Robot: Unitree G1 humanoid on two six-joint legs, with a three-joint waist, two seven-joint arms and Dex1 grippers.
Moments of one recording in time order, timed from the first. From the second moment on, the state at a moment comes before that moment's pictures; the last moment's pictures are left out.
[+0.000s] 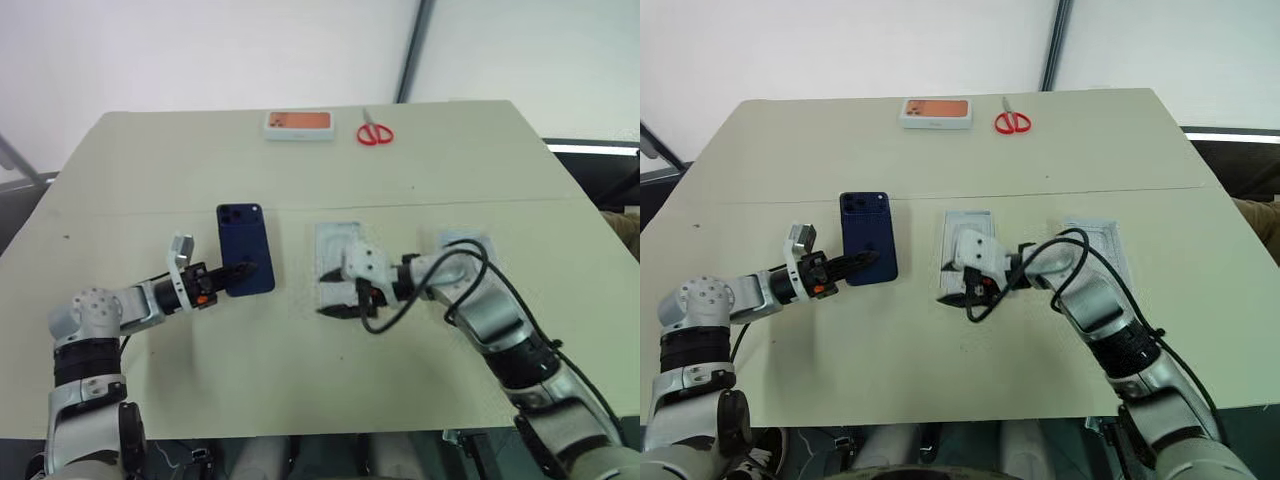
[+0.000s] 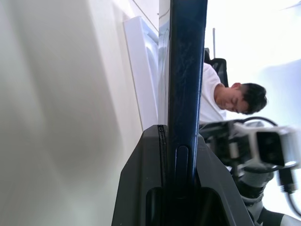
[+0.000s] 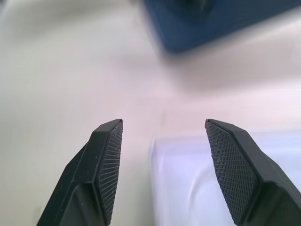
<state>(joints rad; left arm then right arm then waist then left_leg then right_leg) -0.48 0.50 0.40 0.32 -0.86 1.37 -0.85 -0.53 -0.55 0.38 -0.17 0.12 0.51 1.11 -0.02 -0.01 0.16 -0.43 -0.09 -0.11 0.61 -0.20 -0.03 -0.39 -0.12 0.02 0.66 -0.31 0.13</state>
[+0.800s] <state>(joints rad) -0.48 0.45 0.40 0.23 -0.91 1.39 -0.76 -0.53 -0.58 0.42 -0.09 0.02 0.43 1.09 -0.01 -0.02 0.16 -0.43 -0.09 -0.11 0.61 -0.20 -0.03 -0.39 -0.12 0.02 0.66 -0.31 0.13</state>
